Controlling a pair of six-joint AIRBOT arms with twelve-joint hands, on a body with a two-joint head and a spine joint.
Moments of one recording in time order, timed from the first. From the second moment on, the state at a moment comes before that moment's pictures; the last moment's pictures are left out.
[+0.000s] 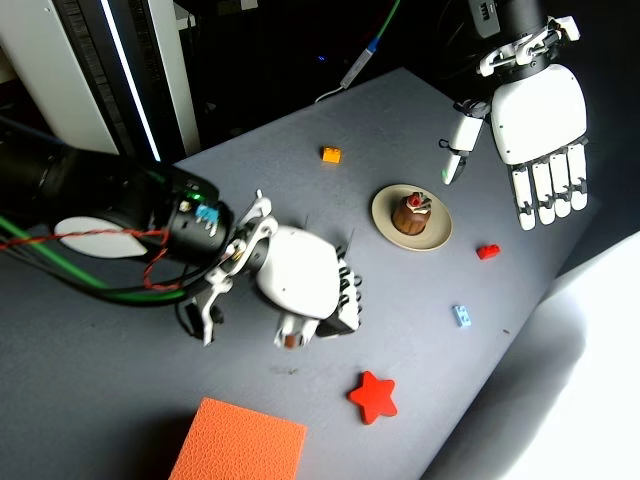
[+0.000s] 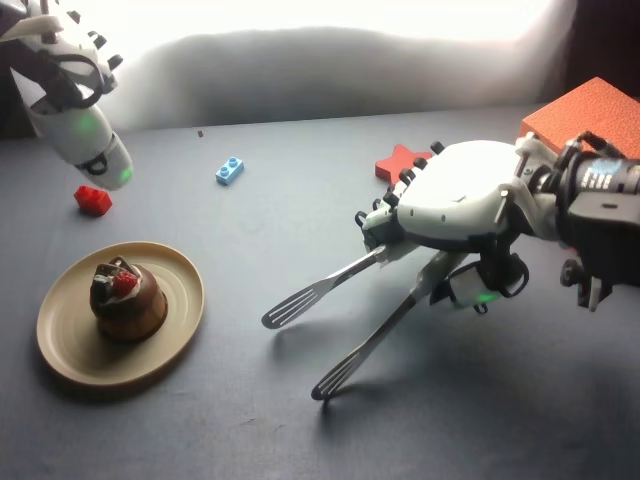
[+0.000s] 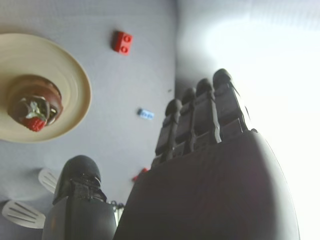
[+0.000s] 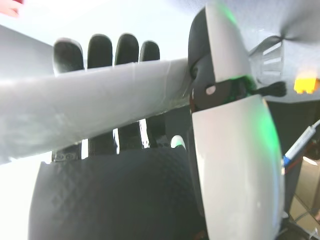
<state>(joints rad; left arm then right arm) -0.17 -1.06 1.20 0.71 0.95 0.92 -0.37 -1.25 1.21 -0.02 0.05 -1.12</state>
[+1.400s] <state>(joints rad) -0.20 -1.06 1.19 0.69 0.96 0.92 -0.40 -1.26 1.21 -0.02 0.07 -1.14</state>
